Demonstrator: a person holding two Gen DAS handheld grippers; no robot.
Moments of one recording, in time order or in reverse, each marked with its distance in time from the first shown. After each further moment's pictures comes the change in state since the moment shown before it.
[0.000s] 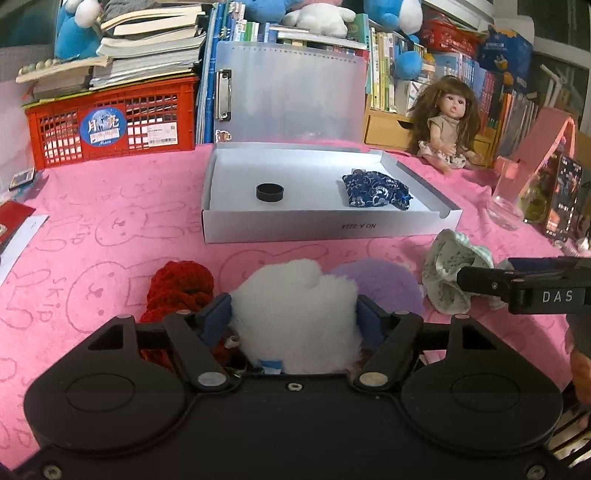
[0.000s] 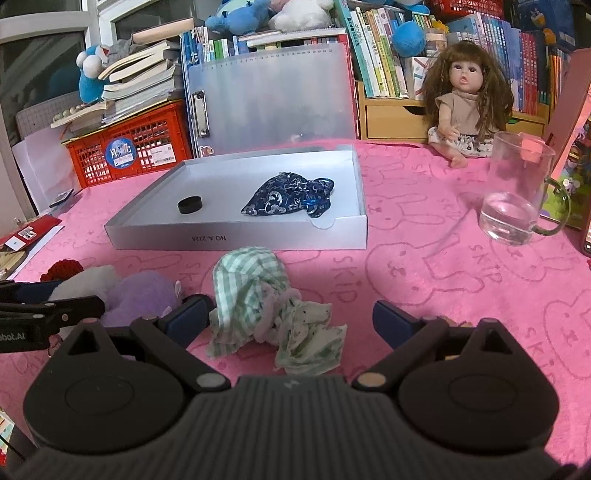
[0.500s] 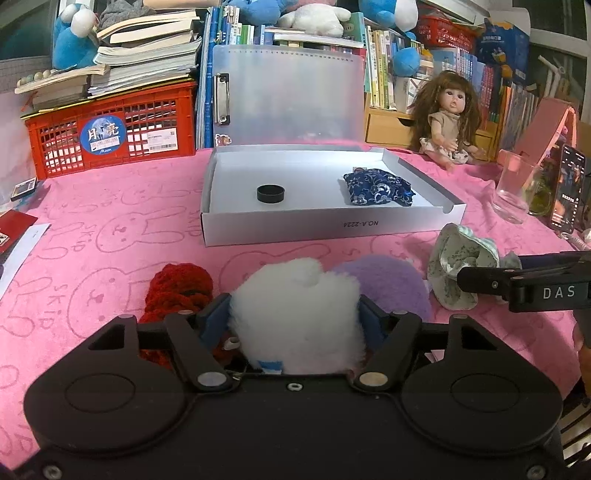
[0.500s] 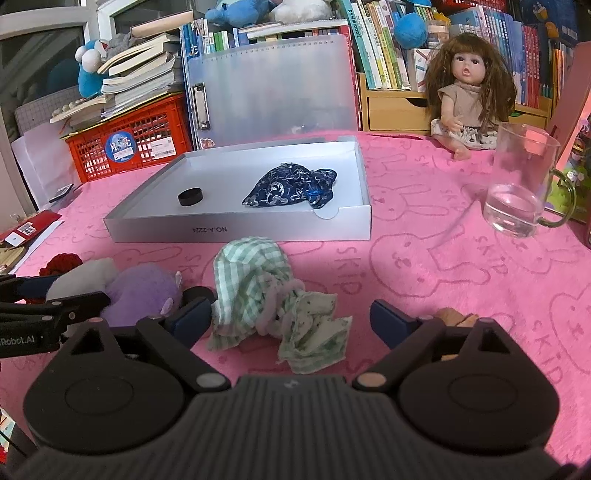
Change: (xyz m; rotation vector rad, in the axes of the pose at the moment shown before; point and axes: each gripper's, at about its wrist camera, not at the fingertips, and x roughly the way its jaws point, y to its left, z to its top) left arm 0.003 -0.005 -0.004 0.022 -0.013 0.018; right arm 0.004 0.000 -0.002 0.006 0.021 0.009
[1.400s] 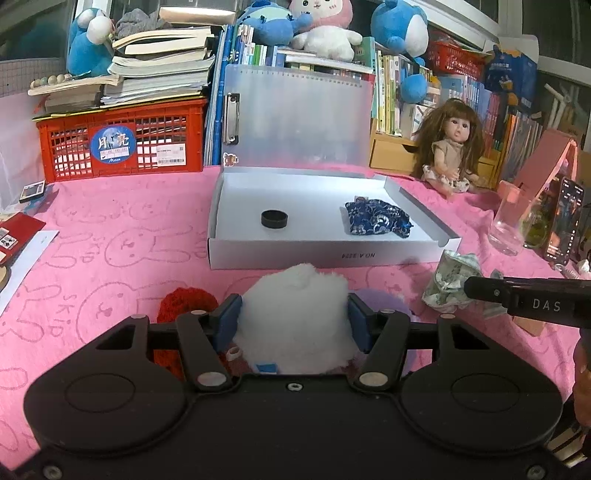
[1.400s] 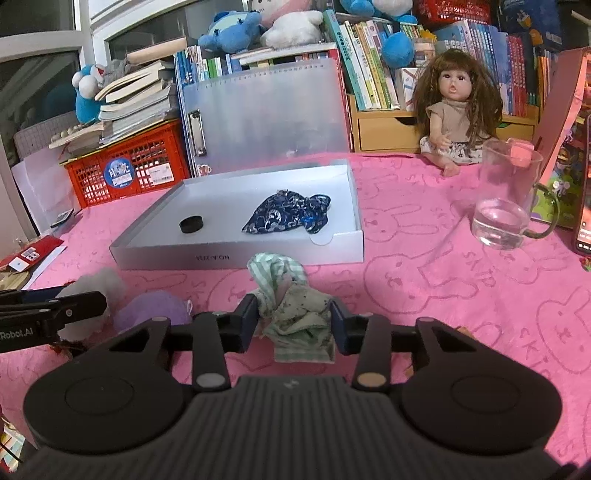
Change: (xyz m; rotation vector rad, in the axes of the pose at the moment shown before) left arm -0.018 0.002 0.015 -0.058 -0.050 0.000; right arm -0.017 0.002 0.006 0.039 -0.072 -0.014
